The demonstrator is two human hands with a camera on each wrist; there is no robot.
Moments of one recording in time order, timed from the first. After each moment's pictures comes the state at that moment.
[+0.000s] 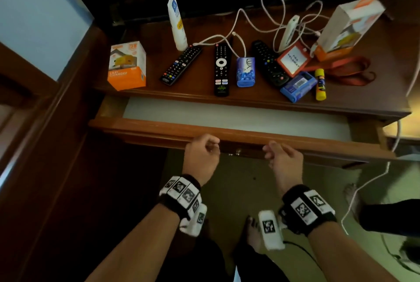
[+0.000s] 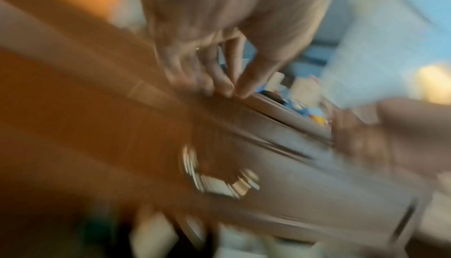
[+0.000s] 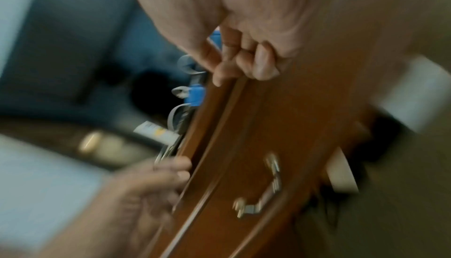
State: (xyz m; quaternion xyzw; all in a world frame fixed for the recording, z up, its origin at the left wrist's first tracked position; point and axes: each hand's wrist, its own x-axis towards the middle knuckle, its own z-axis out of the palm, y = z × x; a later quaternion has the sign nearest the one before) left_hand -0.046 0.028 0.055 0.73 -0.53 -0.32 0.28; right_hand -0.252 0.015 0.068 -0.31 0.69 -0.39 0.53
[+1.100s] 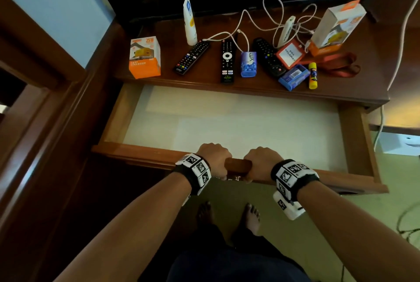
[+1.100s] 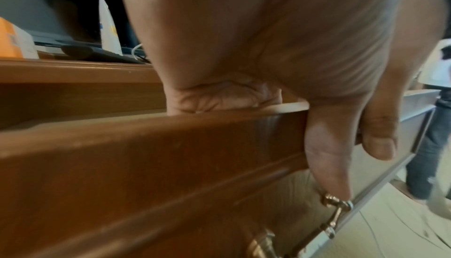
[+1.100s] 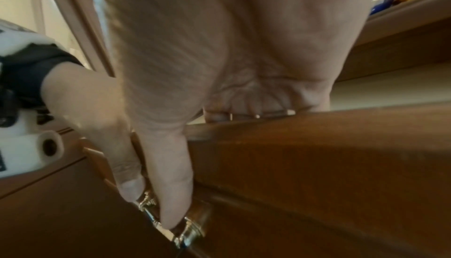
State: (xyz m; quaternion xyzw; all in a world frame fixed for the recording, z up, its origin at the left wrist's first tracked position) left_hand -0.055 0.058 0.068 0.55 -0.76 -0.27 -0.22; right_hand -0.233 0.041 0.069 -0.79 0.48 0.25 0.29
